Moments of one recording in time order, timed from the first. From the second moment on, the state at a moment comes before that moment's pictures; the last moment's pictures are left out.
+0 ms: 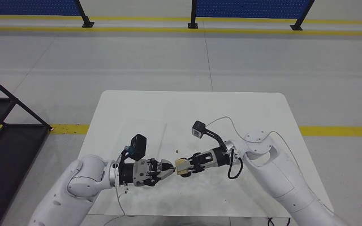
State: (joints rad) left arm 1.59 -0.90 -1.34 -1.96 0.34 -0.95 -0.64; right arm -1.11 -1.12 0.98 -1.63 0.46 0.03 1.30
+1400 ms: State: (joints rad) left arm 1.69 -0.92 -1.38 -2.05 0.87 -0.93 -0.24; right arm -1.11 -1.12 0.98 -1.63 0.46 0.03 1.30
